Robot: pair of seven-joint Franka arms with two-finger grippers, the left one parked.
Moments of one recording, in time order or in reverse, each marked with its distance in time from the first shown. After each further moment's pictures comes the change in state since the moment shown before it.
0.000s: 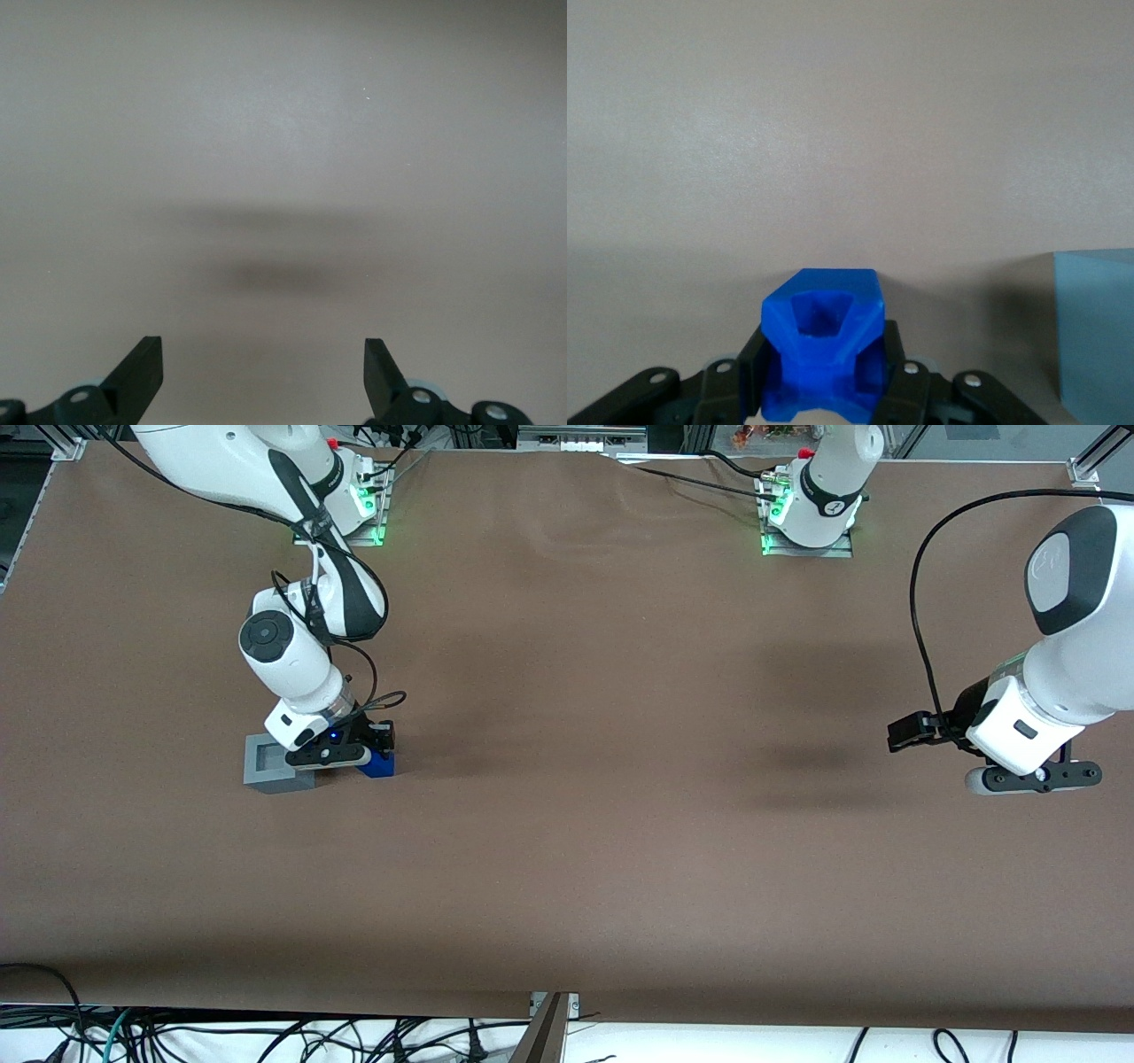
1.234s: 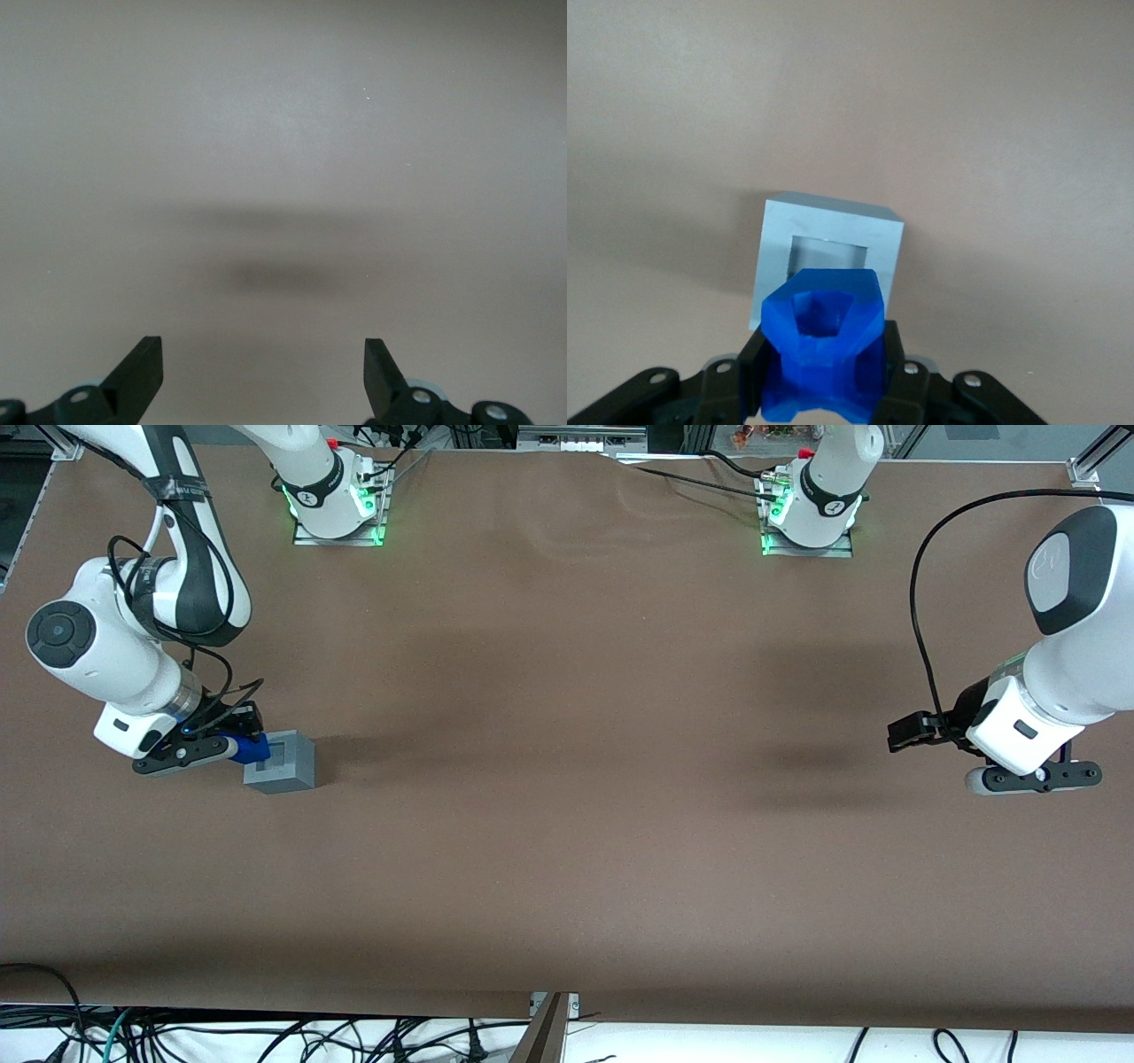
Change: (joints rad) arm -0.009 -0.153 -0.286 0.130 0.026 -0.461 -0.509
